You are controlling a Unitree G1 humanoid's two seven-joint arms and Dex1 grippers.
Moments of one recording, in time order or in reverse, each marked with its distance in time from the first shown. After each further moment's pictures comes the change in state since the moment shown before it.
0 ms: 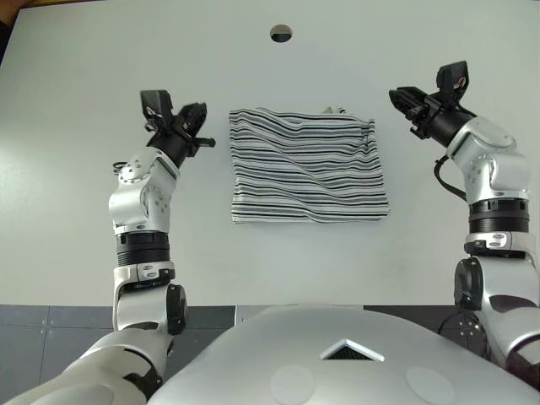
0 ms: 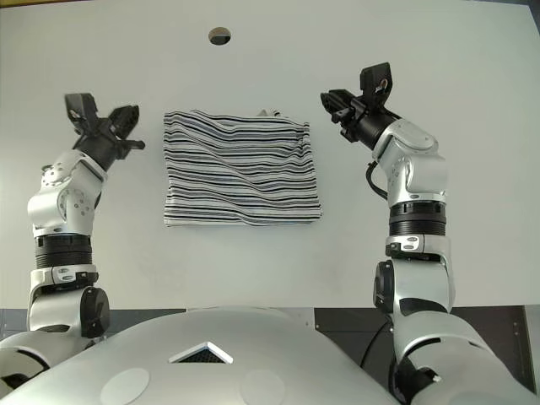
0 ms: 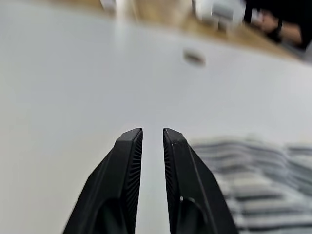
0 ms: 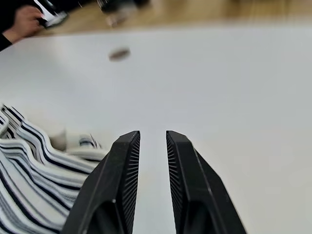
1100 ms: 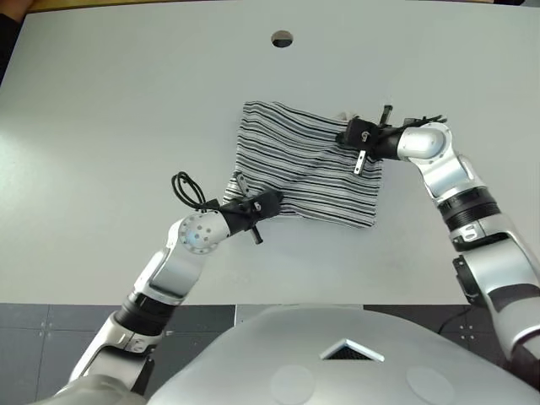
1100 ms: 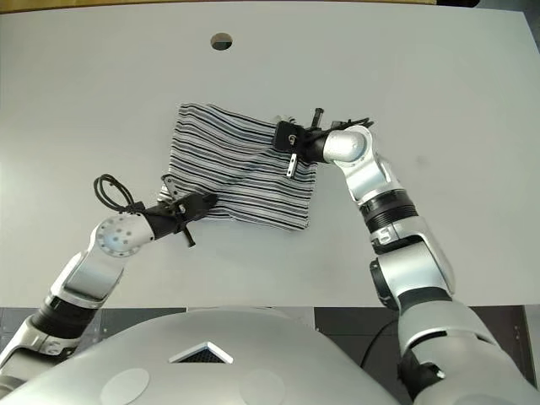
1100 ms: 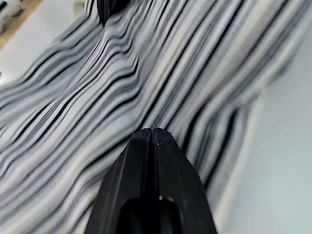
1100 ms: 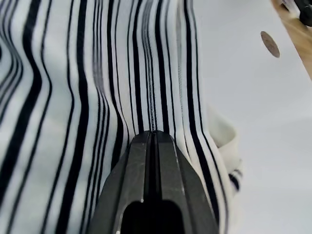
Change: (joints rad) left arm 0.353 0.284 -0.630 -0.507 0.595 -0.051 -0.282; right arm -0.120 -0.052 0.471 0.244 -0.556 -0.423 0.145
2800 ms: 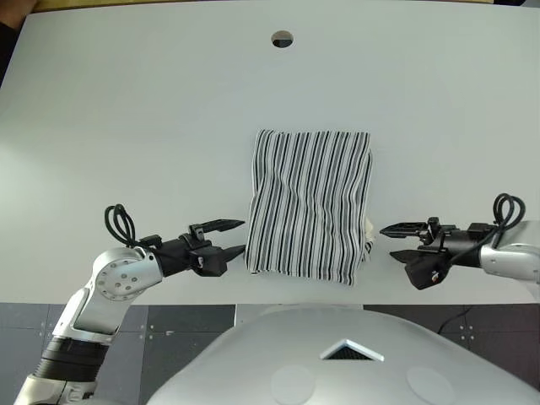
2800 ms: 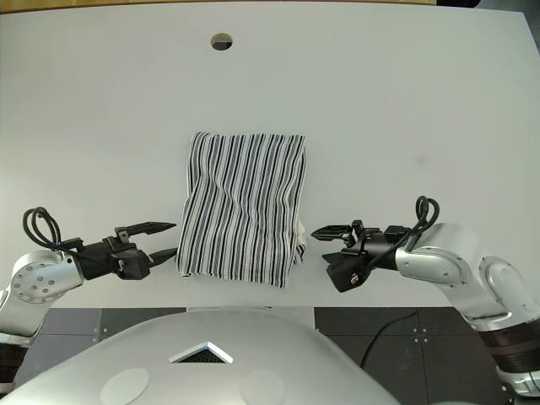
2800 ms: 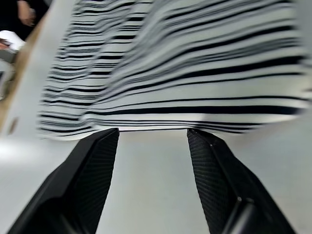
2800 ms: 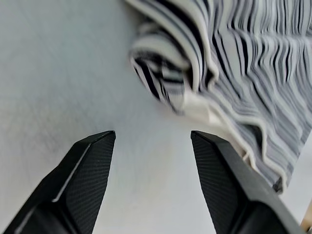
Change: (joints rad) left arm 0.322 0.209 0.324 0.106 0.012 -0.792 -0.158; right arm 0.813 -0.622 -0.247 -0.976 -0.131 -0.394 0.153
